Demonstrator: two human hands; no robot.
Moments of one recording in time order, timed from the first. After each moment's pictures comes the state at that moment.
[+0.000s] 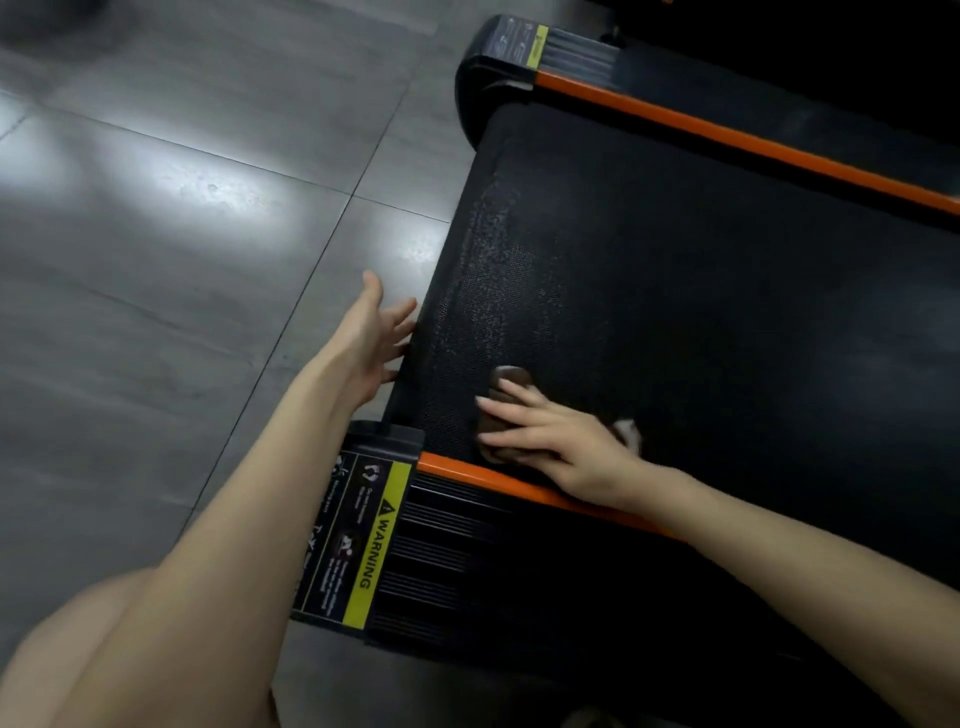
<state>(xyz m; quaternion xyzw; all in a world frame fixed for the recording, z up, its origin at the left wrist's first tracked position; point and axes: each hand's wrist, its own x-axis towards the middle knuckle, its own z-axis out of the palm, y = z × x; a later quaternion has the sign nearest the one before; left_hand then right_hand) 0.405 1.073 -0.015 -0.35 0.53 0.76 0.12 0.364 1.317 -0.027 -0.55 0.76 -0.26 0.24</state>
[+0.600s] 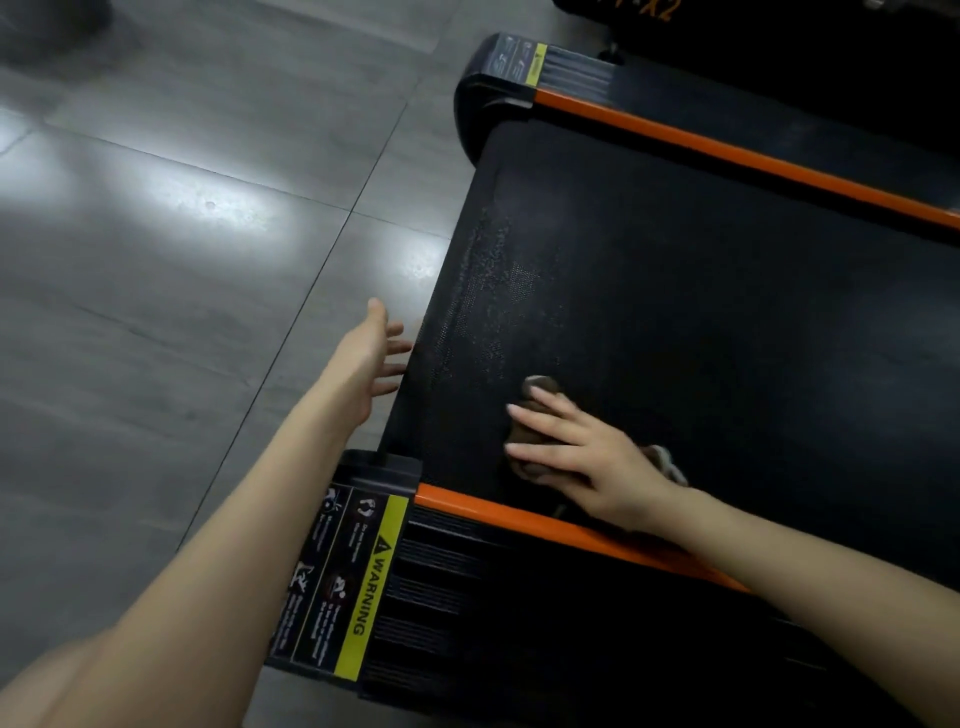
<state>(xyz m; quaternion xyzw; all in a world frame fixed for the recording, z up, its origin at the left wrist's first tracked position) 0.392 1.066 -0.030 -0.43 0.59 0.68 0.05 0.339 1.333 -0.038 -0.58 0.77 -0.22 0.13</state>
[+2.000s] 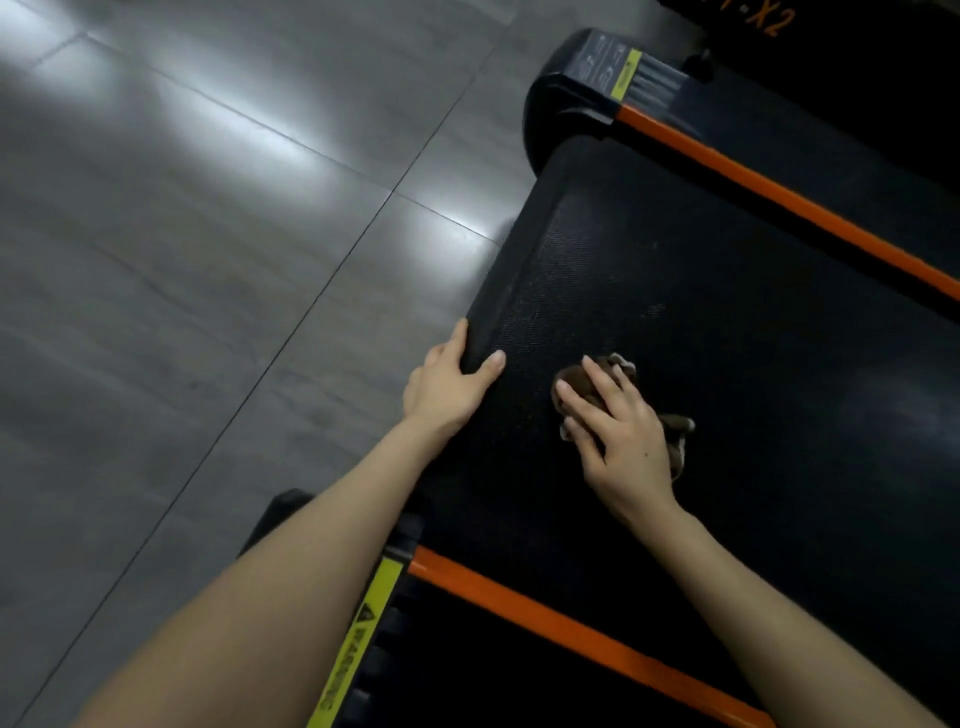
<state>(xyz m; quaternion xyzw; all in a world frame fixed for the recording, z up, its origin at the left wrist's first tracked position) 0.360 1.097 -0.040 -0.40 0.74 0.53 0.06 0.287 1.289 -0.035 -0.38 0.91 -0.15 0.09</state>
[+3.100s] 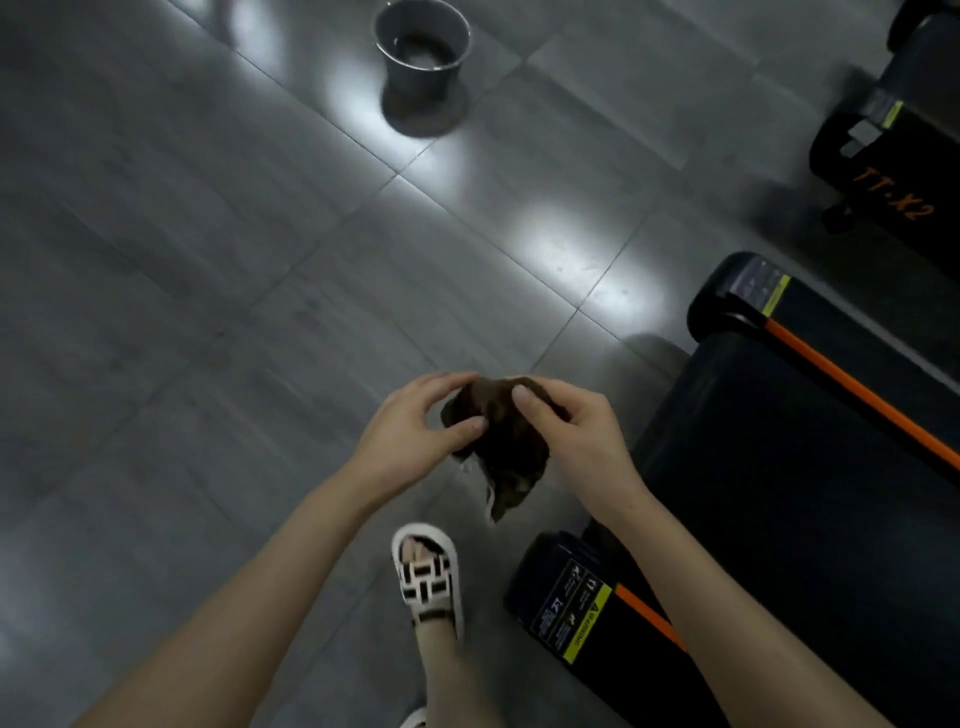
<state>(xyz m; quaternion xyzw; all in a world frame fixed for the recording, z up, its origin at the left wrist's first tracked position) 0.602 0.823 0.279 -0.37 0.74 0.55 -0.02 0.471 0.940 0.304 -0.25 0.73 -0.50 0.39</state>
